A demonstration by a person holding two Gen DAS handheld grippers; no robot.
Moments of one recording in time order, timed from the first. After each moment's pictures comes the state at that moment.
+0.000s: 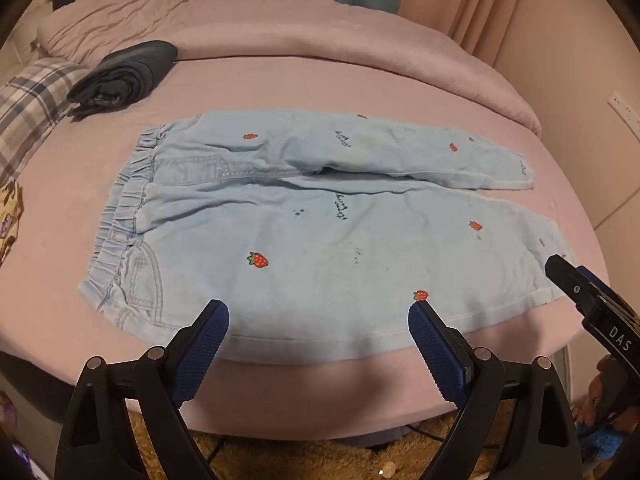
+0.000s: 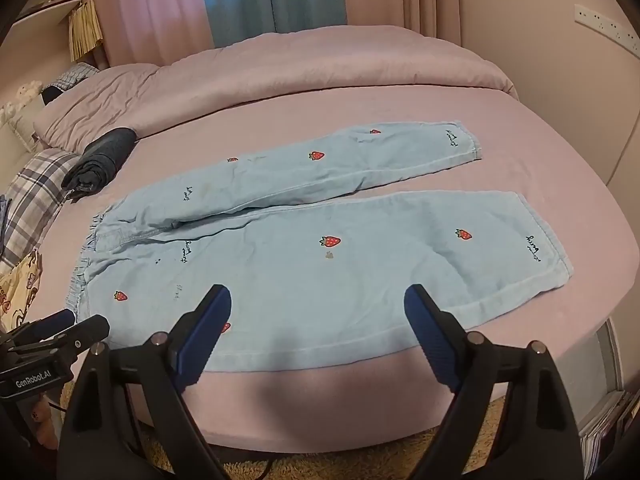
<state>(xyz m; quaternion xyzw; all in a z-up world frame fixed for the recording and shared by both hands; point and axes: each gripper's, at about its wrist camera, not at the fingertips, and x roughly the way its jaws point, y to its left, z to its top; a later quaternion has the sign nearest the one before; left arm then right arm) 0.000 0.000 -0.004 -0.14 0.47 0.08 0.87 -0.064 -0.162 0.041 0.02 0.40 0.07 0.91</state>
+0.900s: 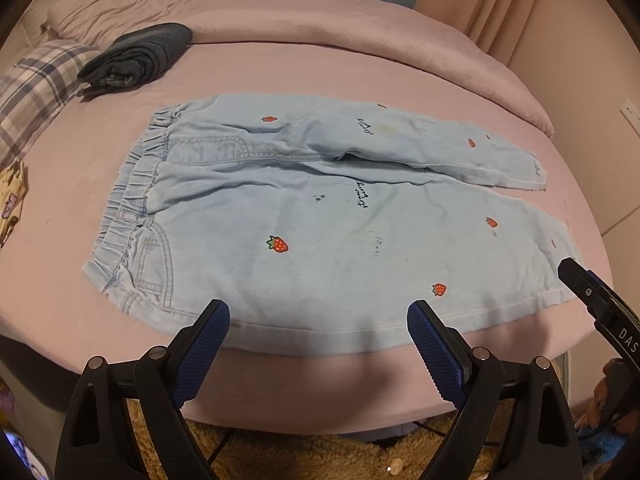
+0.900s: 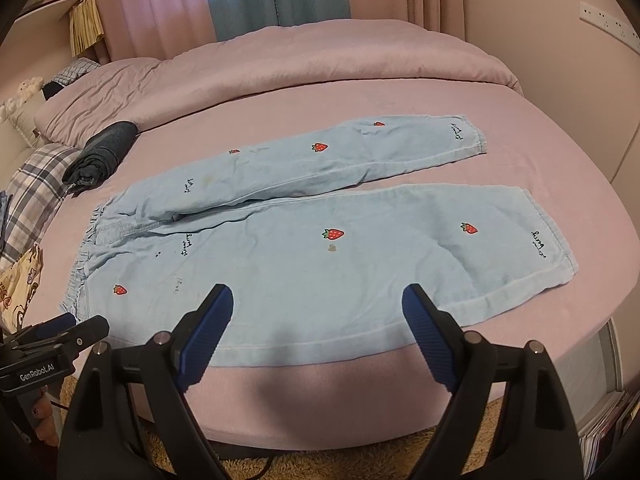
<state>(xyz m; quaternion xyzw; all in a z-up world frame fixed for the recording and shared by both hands) -0.006 0.012 -0.015 -0.17 0.48 0.09 0.86 -0.065 -0.162 0.035 0.01 0.40 0.07 0.91</state>
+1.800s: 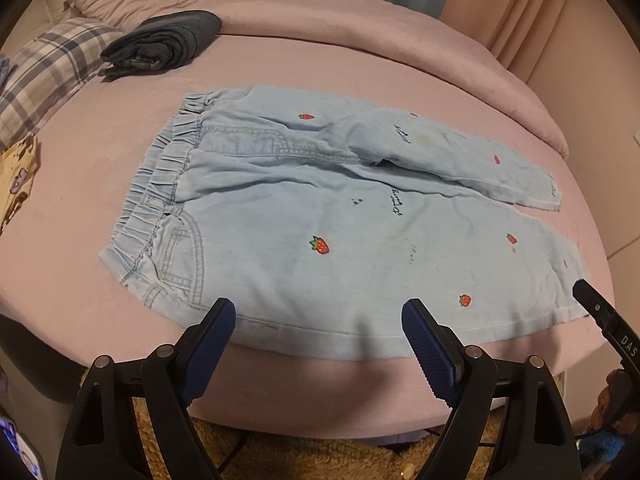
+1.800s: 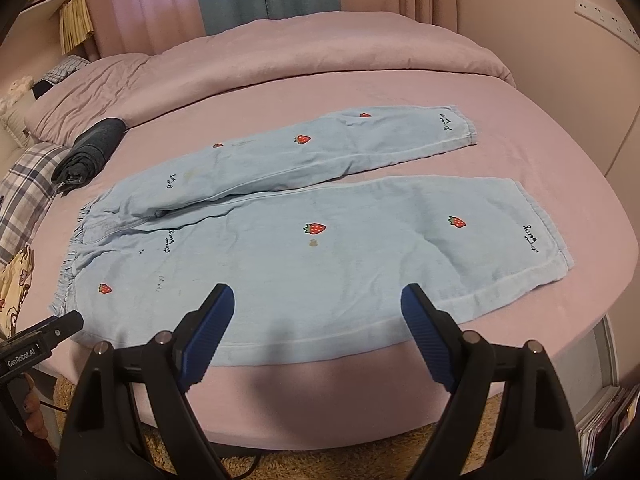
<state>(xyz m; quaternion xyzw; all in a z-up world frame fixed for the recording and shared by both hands) -0.013 0.044 -0.021 -0.18 0.48 0.12 0.85 -0.056 -0.178 0.030 0.02 0.41 0.06 0.91</state>
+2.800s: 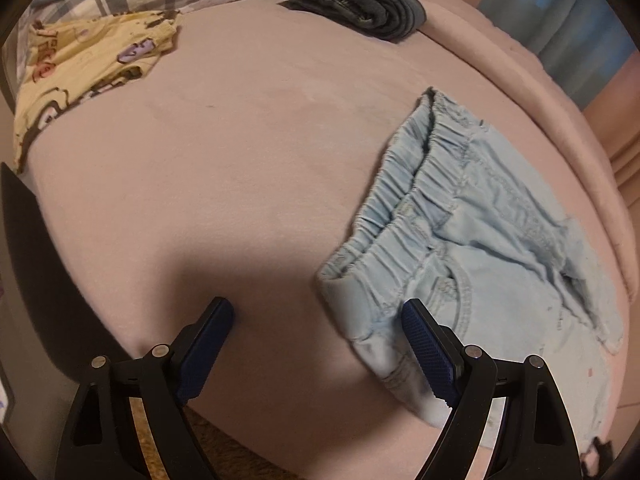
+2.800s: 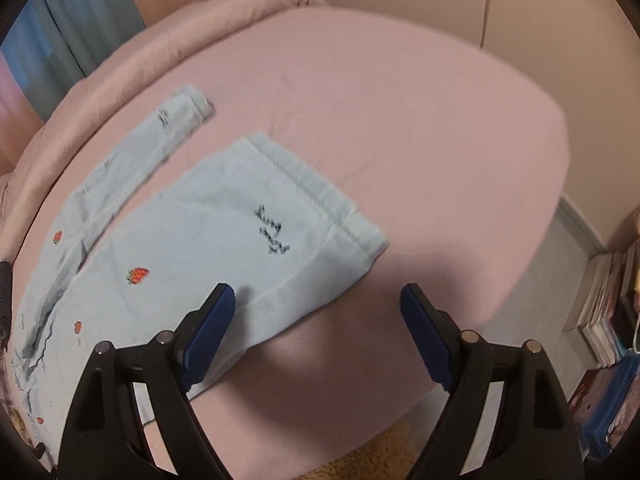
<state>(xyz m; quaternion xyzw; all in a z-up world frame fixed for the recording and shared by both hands) -0.053 0.186 -0.081 -0.34 0.45 0.30 0.77 -0.007 -0.396 -0.039 0.18 0.48 -0.16 0.85</state>
